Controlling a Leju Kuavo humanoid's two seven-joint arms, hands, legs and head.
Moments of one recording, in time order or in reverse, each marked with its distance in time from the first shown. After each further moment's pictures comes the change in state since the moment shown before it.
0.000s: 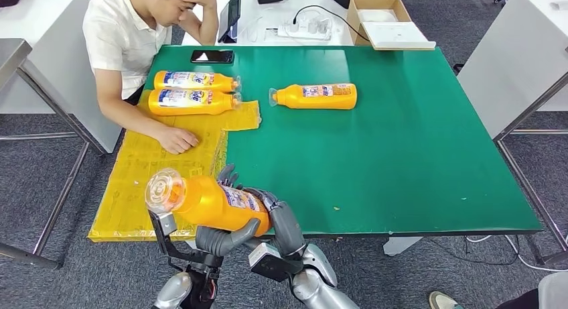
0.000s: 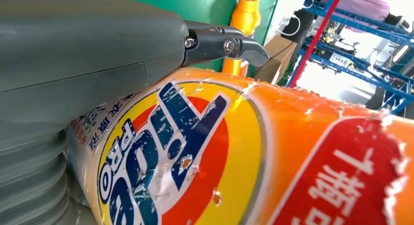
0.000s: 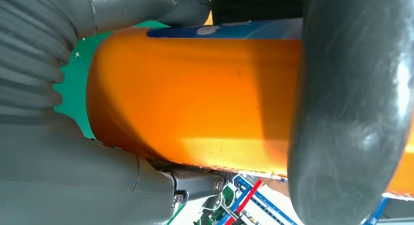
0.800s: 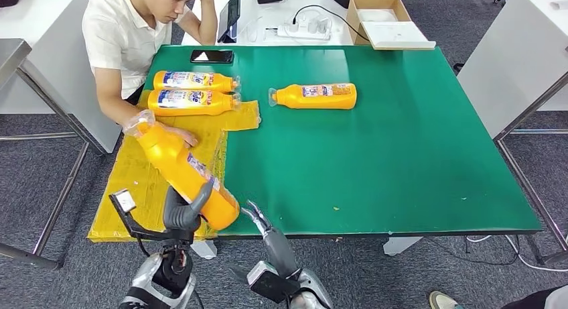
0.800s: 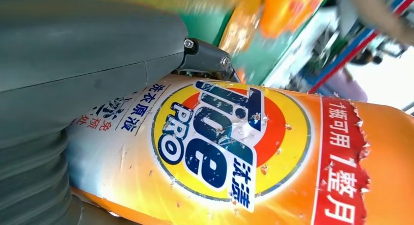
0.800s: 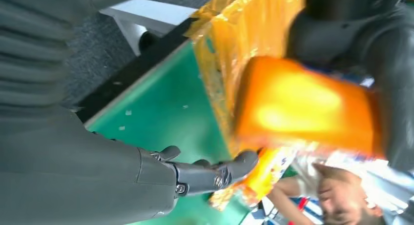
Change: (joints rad) left arm -0.079 0.017 0.226 0.070 0.282 0.034 0.090; right arm 0.082 -0.009 0.058 0.044 -0.162 -0.013 0.000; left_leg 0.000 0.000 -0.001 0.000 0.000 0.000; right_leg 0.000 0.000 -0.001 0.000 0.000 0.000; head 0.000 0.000
